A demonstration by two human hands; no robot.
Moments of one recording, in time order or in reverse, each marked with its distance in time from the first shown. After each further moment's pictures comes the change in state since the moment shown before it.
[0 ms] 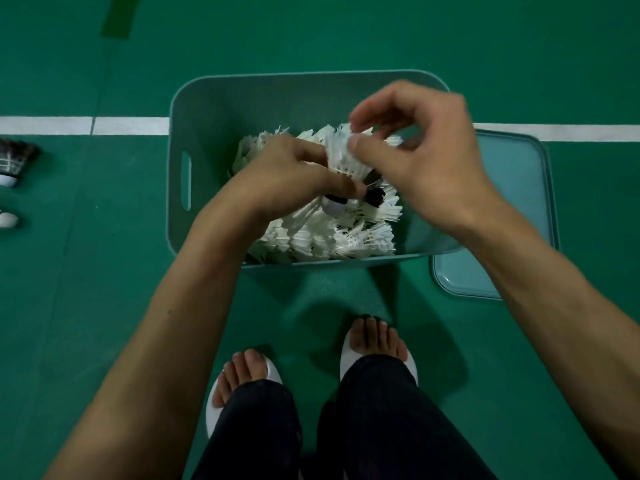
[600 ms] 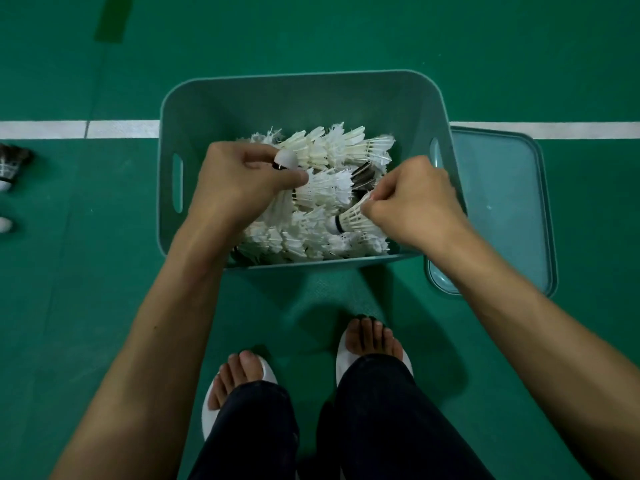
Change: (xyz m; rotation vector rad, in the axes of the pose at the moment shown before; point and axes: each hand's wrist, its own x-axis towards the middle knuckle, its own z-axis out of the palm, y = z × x) left_hand -0.002 -0.029 -0.010 -0.094 0.382 -0.066; right_hand -0.020 0.024 0.014 -0.423 -0.098 0.579
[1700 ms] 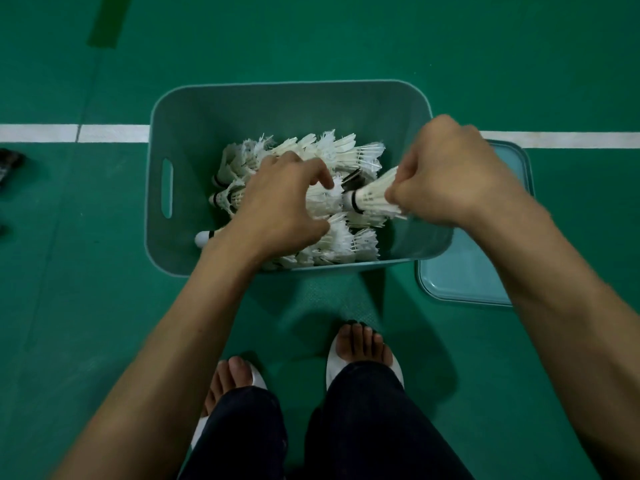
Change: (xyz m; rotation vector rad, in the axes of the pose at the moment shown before) left_hand 0.002 0.002 0.041 0.699 -0.185 0.424; right_hand 0.003 -0.013 -0.061 -0.282 0.022 -0.112
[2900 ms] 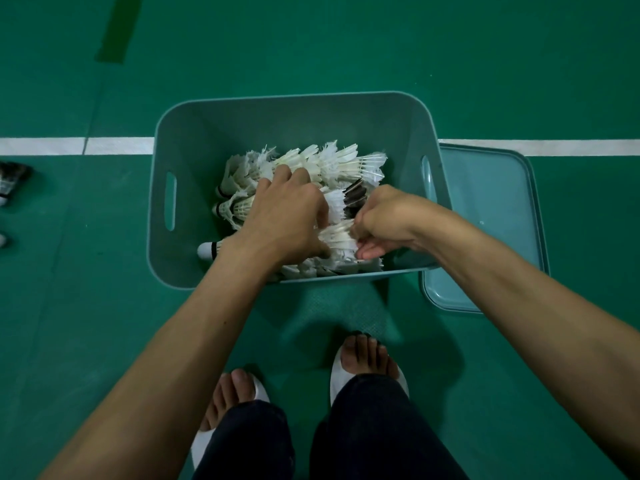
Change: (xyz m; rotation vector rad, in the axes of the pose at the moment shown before) left_hand 0.017 -0.007 0.015 0.365 -0.086 0.055; right_hand 0.034 -0.003 0.068 0.491 -0.586 0.211
